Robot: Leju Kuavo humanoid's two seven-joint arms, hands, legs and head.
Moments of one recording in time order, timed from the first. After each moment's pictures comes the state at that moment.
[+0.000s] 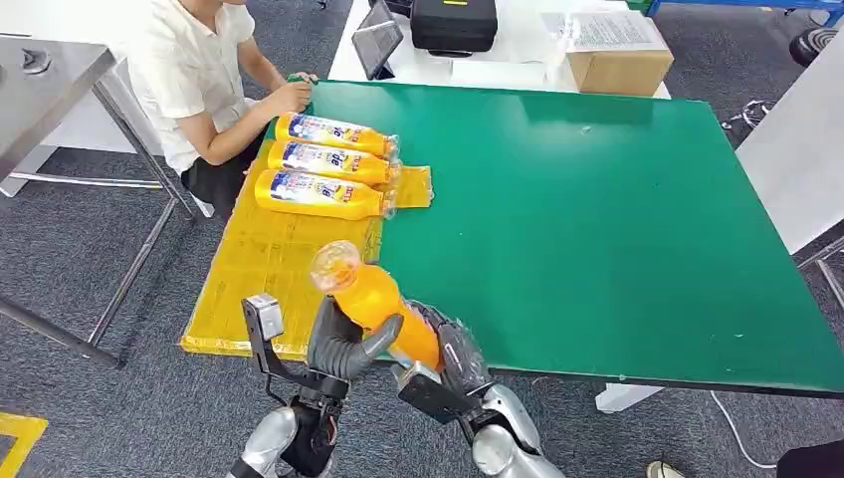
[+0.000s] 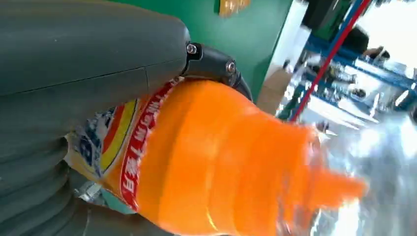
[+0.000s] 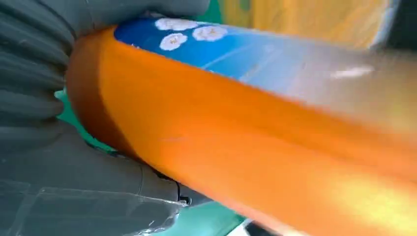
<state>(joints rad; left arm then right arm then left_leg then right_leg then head) -0.09 -0.19 -0.49 -1.36 0.72 0.13 -0.26 -0.18 0.10 0.63 -1.02 0.50 -0.39 -0.52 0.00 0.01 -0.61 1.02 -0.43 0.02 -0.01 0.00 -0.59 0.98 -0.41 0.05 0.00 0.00</state>
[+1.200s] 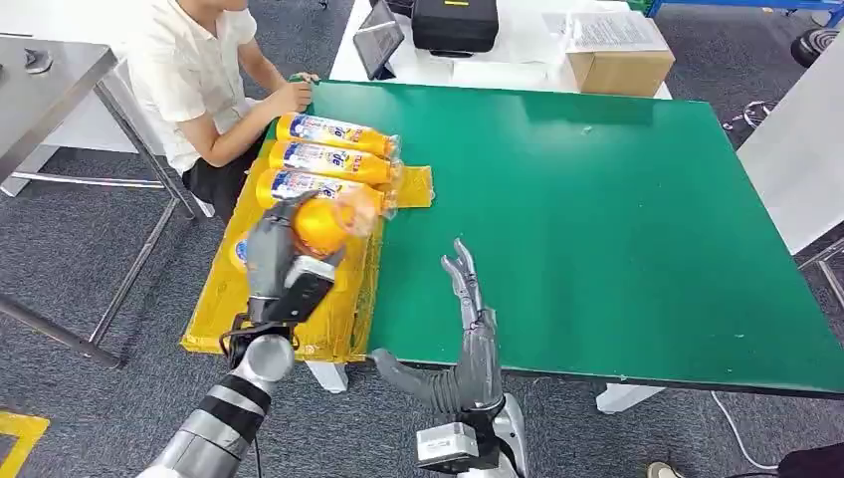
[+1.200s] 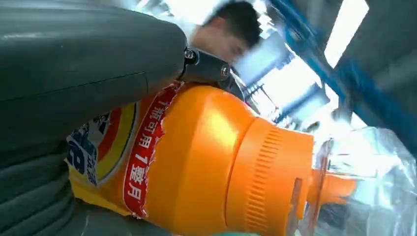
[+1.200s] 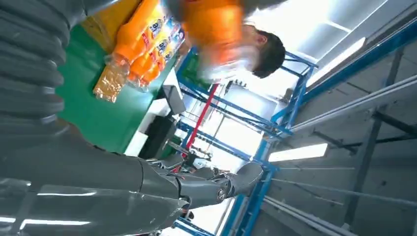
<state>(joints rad) -0.41 -0.14 -0.32 -0.99 -0.48 0.67 -0.36 -0.04 0.13 0.67 -1.51 0.41 -0.69 -0.70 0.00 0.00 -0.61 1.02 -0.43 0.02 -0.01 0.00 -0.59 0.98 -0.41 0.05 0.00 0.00</state>
